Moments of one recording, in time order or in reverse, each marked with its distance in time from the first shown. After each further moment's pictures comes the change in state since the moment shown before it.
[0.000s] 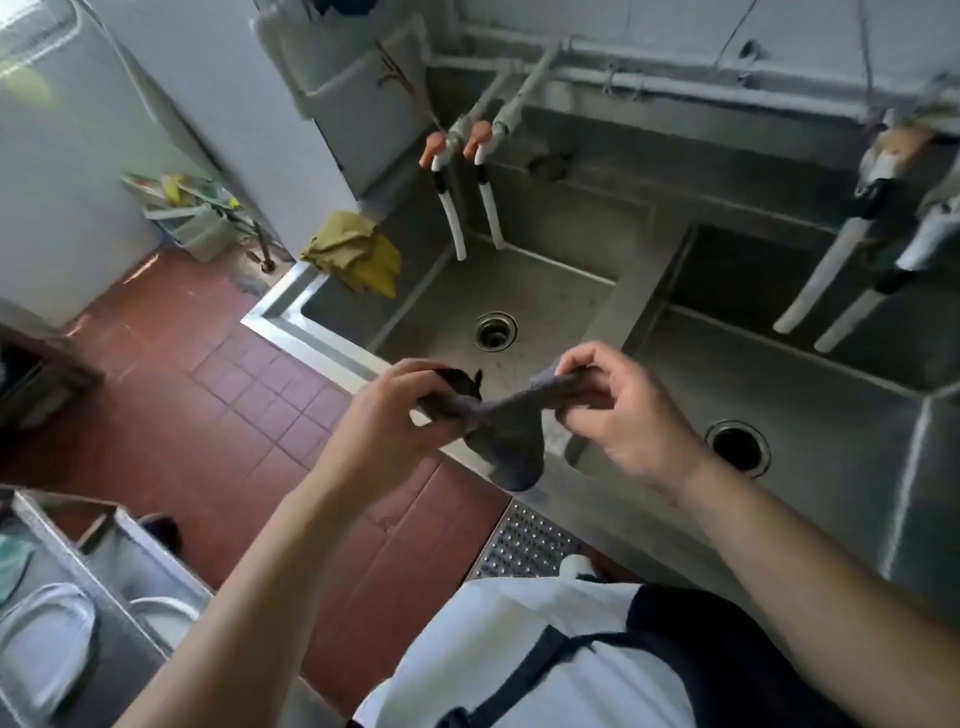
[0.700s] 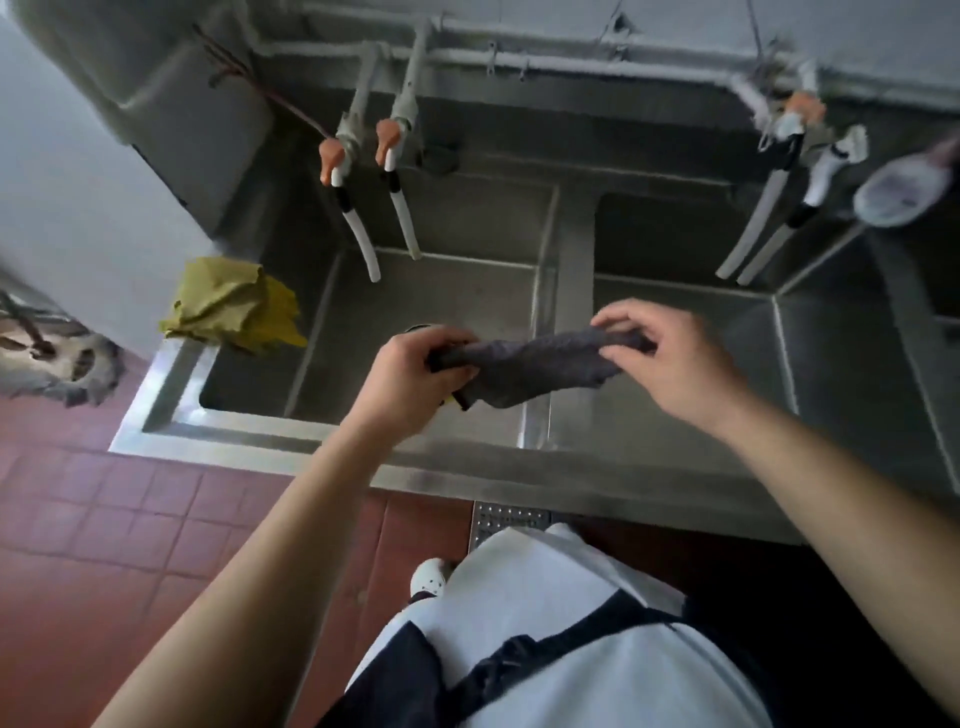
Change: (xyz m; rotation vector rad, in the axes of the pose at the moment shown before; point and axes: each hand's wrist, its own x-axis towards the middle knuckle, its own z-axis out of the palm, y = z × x) left_hand 0.152 -0.121 -0.014 -0.364 -0.314 0.156; right_hand 0.062 -0.006 0.038 -0.700 0.499 0.088
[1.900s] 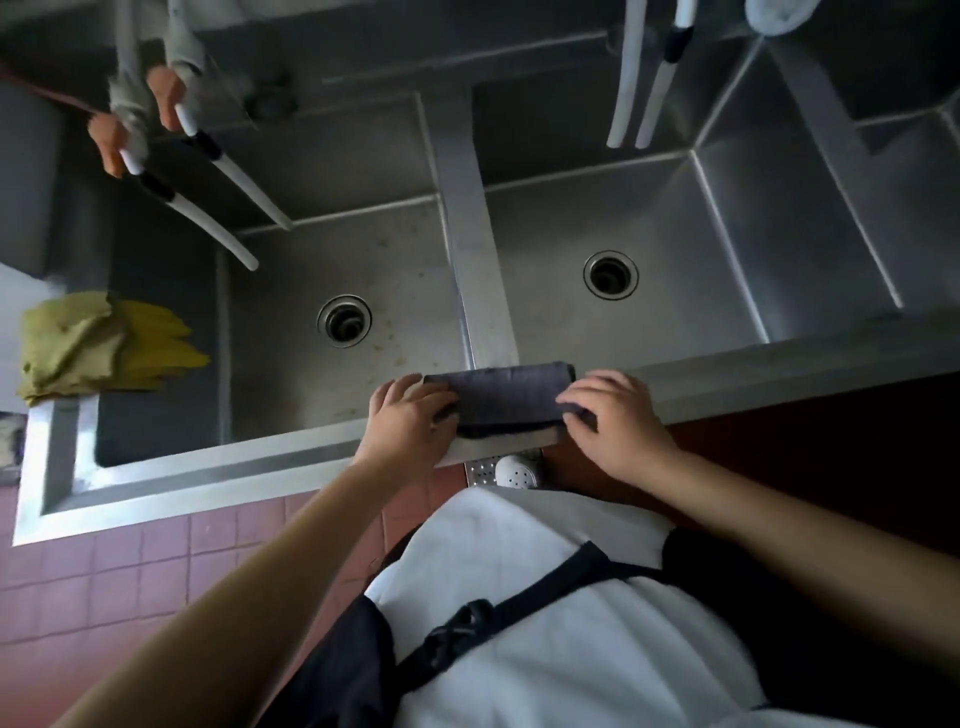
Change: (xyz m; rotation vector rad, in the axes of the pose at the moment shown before) left_hand -0.023 -0.080 0.119 0.671 -0.360 0.150; right_hand -0.130 0.121 0.091 -0.199 0.065 0.267
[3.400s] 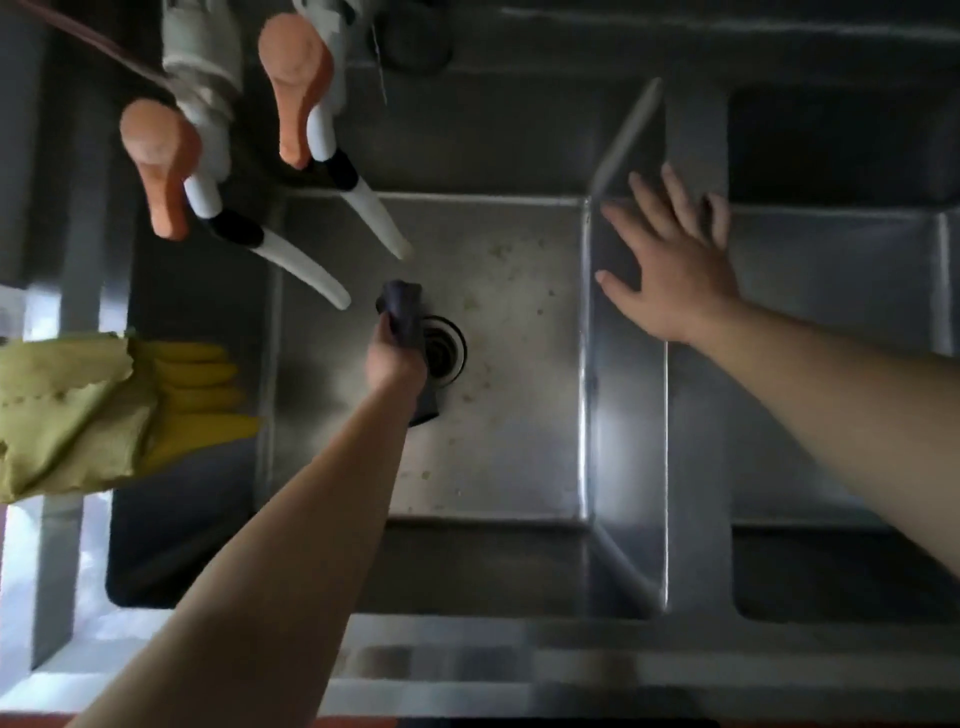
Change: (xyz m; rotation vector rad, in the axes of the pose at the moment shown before) left_hand 0.230 -0.265 0.006 -0.736 0.173 -0.971; right_hand 0.405 -0.078 0.075 -0.549 -0.209 -0.156
